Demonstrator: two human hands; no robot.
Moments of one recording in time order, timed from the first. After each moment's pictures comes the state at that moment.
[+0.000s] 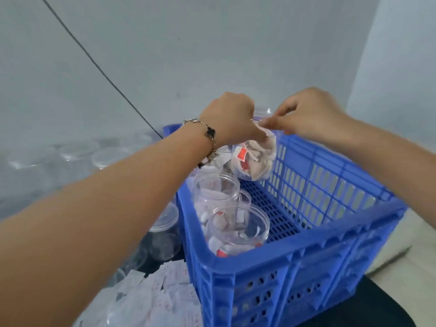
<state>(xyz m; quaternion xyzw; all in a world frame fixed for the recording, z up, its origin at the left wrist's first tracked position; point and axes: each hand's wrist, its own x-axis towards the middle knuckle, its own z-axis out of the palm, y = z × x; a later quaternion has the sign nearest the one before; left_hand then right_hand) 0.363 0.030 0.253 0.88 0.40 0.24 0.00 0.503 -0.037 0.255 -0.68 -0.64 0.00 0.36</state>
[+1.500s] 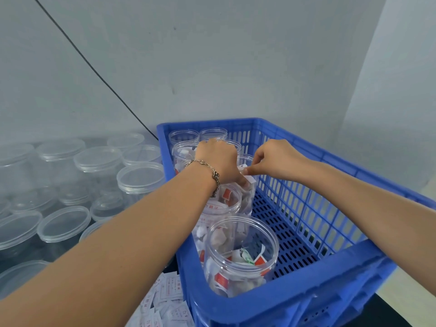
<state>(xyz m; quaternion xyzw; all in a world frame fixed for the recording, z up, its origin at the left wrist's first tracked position) 0.373 0.091 0.169 0.87 0.46 0.07 -0.14 0.514 0.042 0.173 -0.69 -0.70 0.04 0.18</state>
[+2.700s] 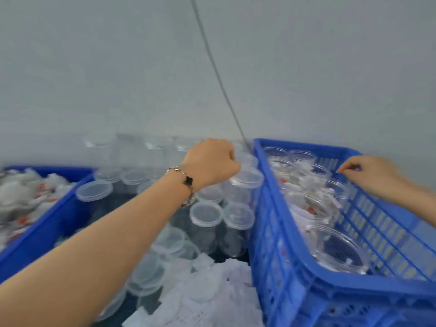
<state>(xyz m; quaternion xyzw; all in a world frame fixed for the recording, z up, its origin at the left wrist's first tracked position) 0.173 0.011 0.207 0.75 0.61 0.25 0.00 0.504 0.044 0.197 -0.67 -0.71 -0.02 0.24</state>
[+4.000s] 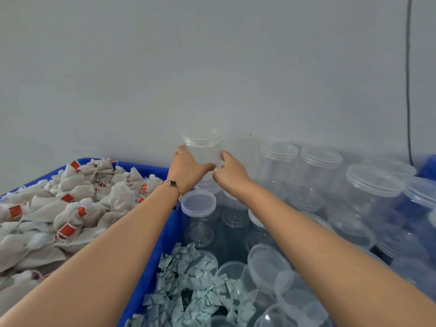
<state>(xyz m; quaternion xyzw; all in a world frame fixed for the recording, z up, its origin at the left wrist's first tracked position) -0.160 0.103 0.107 0.46 0.75 0.47 0.10 -0.044 0.130 0.117 -0.43 -0.78 0.35 0.29</state>
